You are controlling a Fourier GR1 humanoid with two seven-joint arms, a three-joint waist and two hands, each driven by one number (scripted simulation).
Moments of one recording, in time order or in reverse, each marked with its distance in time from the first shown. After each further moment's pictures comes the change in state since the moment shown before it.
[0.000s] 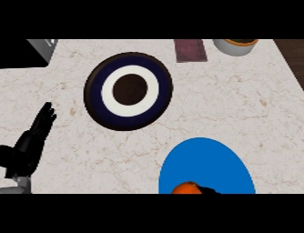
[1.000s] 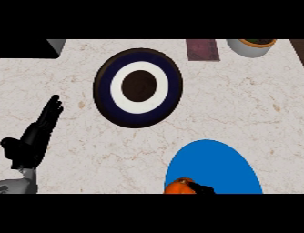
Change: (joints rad) left arm -0.051 -0.007 -0.026 -0.017 -0.015 -0.011 0.025; right arm -0.183 -0.109 0.099 -0.039 0.062 0.141 0.006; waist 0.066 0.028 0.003
